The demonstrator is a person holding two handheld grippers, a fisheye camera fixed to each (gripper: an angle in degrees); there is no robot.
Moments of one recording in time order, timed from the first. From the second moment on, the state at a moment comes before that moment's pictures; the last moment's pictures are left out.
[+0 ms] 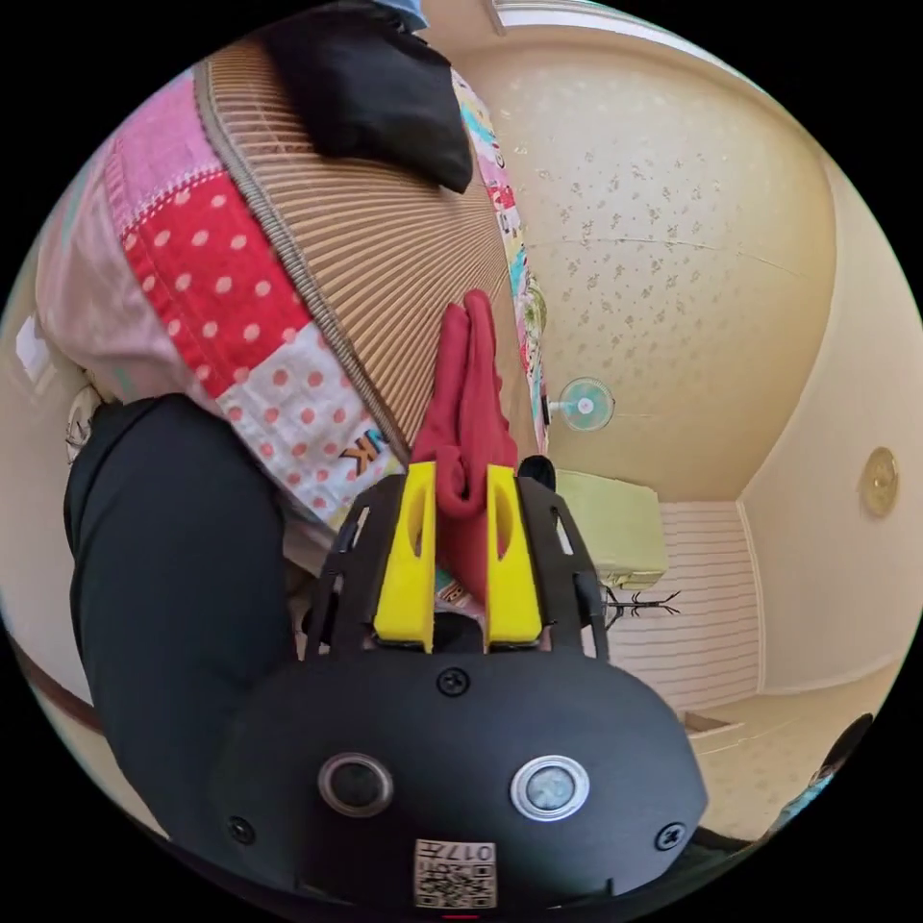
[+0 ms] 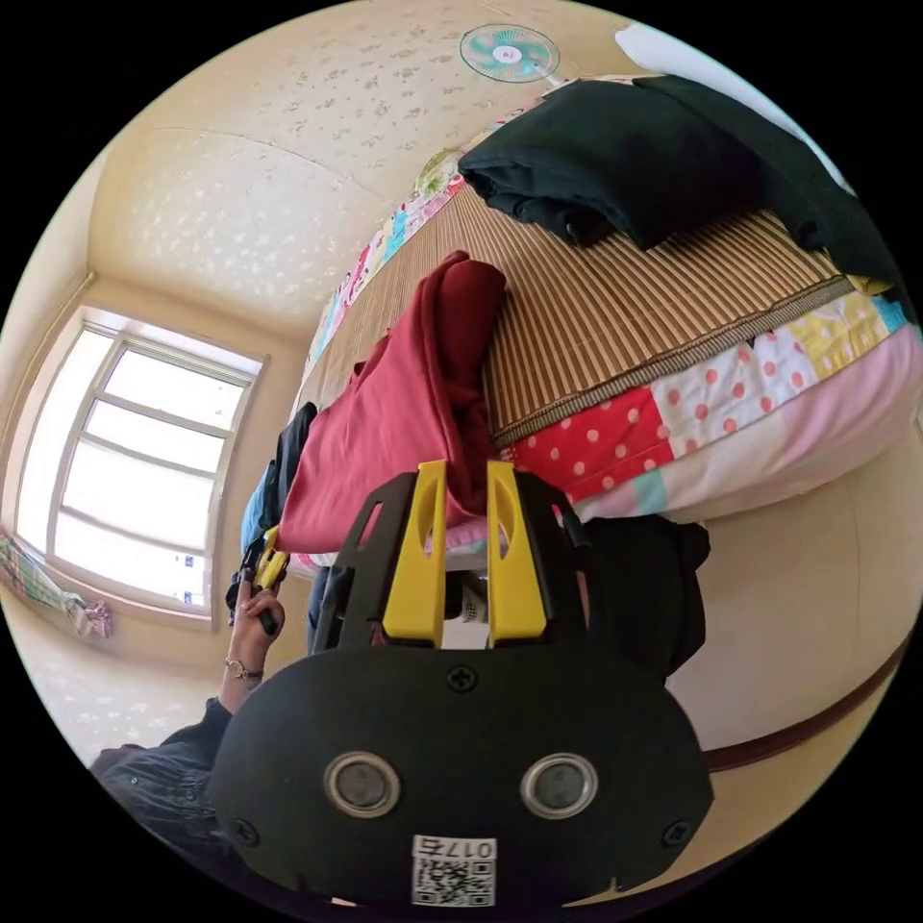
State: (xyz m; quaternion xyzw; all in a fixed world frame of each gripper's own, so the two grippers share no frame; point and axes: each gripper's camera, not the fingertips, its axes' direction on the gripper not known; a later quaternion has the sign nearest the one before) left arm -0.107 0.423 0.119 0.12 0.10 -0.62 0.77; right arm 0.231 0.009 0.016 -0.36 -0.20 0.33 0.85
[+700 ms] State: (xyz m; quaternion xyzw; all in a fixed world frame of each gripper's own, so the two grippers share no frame) left arm 0.097 0.211 0.280 -0.06 0.12 -0.29 0.95; right arm 0.292 0.070 -0.060 -0.31 -0.32 0.43 0.78
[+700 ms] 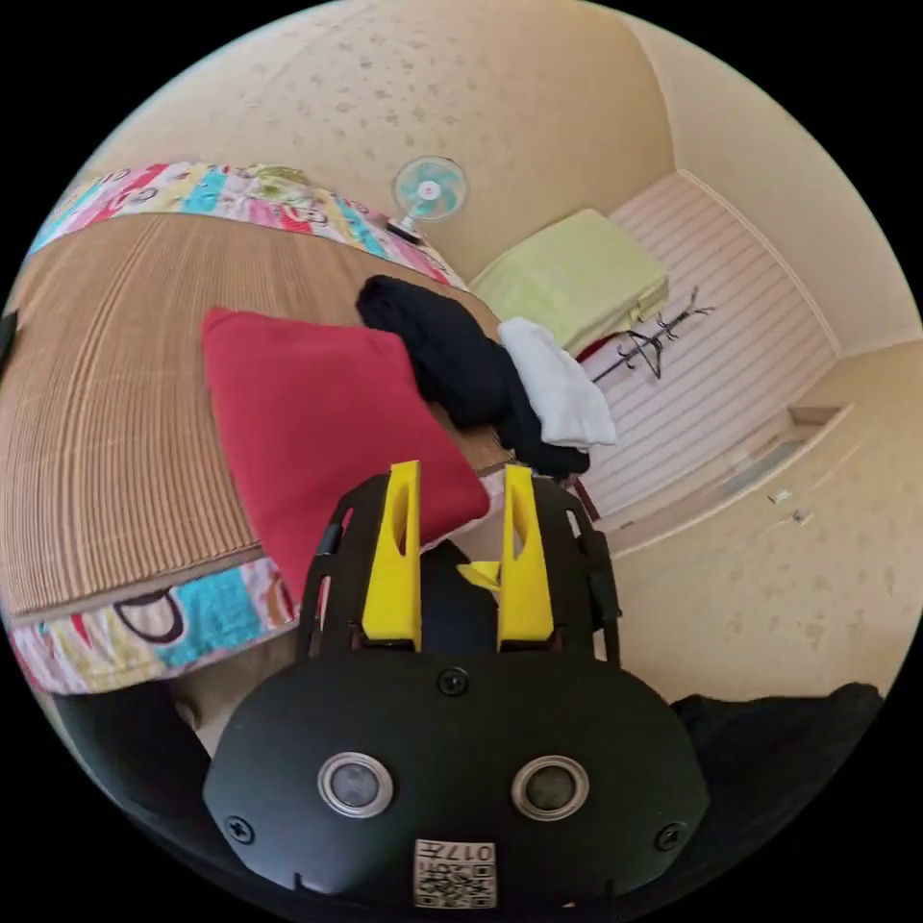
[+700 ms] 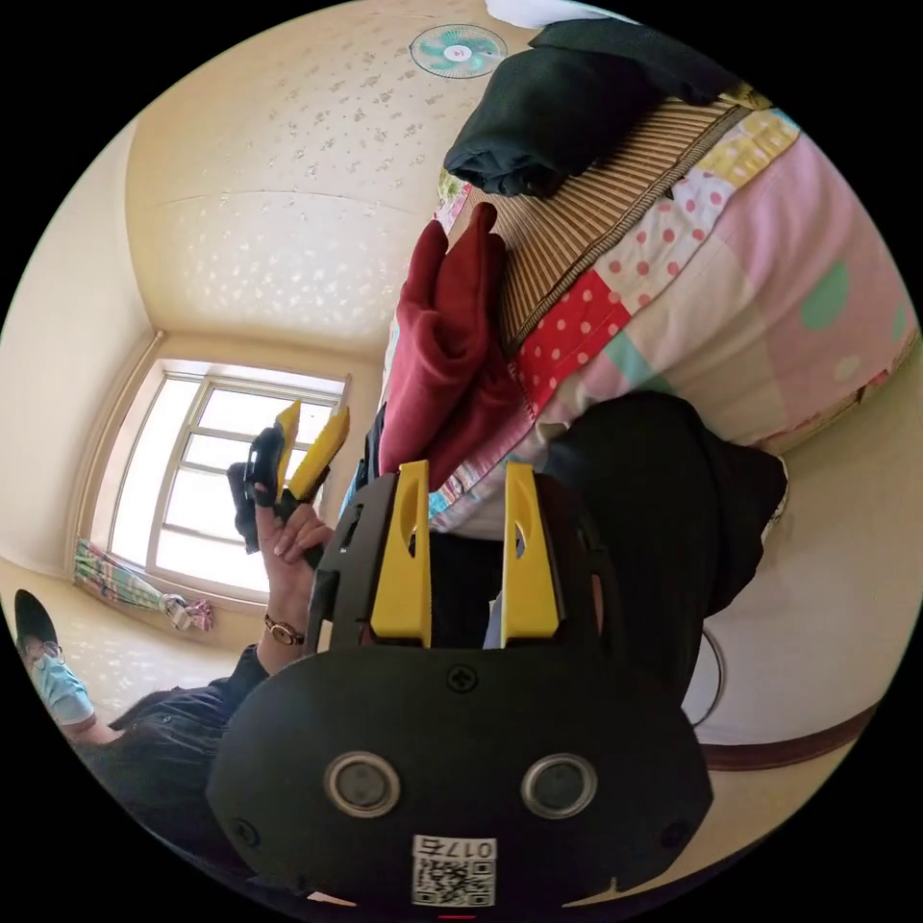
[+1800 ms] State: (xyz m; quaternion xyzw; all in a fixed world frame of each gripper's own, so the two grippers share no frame) left arm 0.180 0.358 0.099 -0.01 0.21 -0.28 0.94; right arm 0.367 -0.165 0.000 -0.06 -0.52 0.34 0.78
